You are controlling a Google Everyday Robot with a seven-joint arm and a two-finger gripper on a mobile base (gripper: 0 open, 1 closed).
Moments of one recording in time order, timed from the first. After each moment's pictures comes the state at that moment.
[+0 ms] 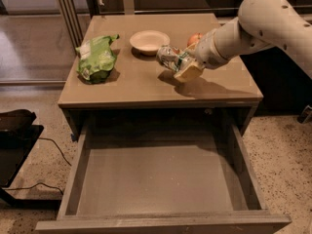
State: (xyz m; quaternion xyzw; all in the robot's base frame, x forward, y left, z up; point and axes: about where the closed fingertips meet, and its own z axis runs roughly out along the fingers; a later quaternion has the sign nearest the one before) arm 0.671 -0.090 0.856 -0.60 0.70 0.10 0.37
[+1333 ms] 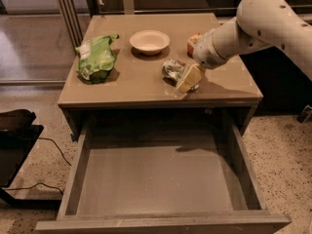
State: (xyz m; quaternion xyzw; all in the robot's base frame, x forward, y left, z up) arm 0.671 -0.090 0.856 -0.60 0.70 0.10 0.37
